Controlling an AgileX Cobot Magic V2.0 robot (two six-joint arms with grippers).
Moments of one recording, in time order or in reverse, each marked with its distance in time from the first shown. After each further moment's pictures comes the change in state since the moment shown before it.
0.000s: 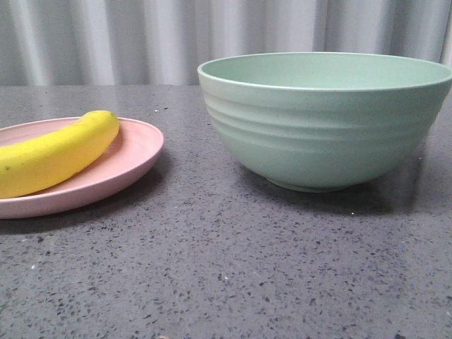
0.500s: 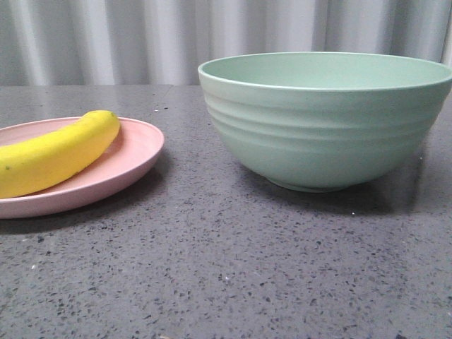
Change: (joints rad) left arm 0.000 0.000 0.000 0.000 -0.010 0.000; right arm 0.000 0.000 0.000 0.001 -0.159 0.000
